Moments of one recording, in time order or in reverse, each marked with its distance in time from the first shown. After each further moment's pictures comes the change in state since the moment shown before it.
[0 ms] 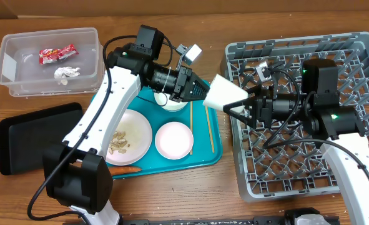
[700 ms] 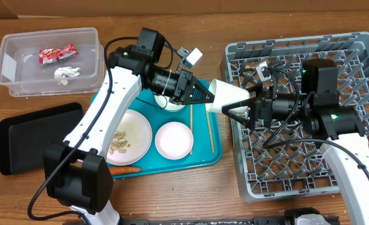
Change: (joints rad) left arm 0.000 0.000 0.000 -0.064 -0.012 0.083; right arm 0.000 0.000 0.000 0.002 0.019 0.006
